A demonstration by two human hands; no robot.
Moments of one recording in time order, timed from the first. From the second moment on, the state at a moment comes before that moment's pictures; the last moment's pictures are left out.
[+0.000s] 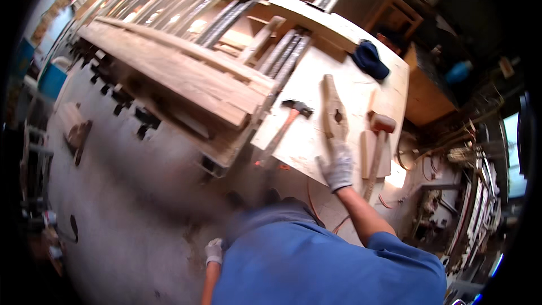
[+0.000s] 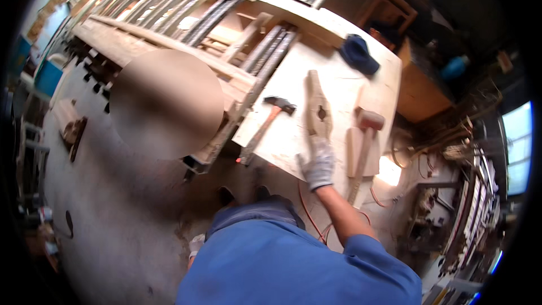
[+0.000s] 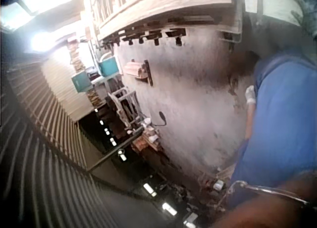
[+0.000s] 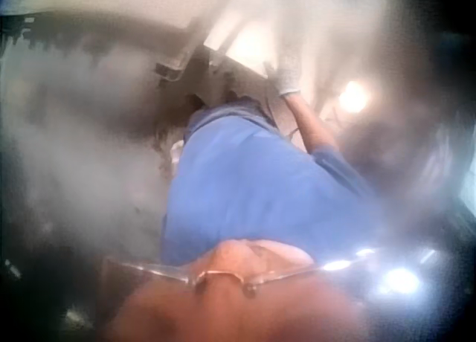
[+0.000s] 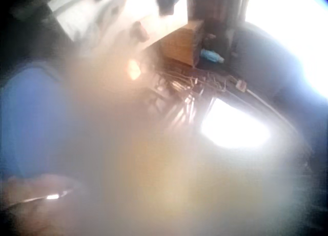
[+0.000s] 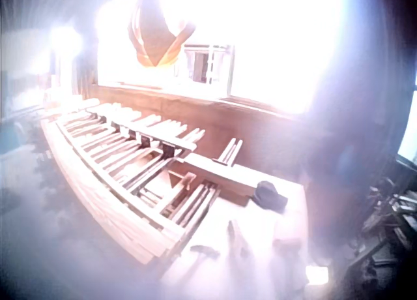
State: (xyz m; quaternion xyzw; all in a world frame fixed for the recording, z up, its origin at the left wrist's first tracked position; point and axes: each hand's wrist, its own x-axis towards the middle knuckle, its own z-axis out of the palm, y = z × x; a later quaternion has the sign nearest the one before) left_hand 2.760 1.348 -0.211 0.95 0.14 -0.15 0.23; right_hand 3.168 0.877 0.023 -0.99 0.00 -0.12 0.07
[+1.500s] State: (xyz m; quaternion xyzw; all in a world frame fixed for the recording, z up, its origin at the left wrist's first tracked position) left_hand 2.634 1.612 -0.187 0.64 0.65 -0.21 0.36; right_hand 3.126 1.630 0.035 -0.78 -0.37 0.44 0.26
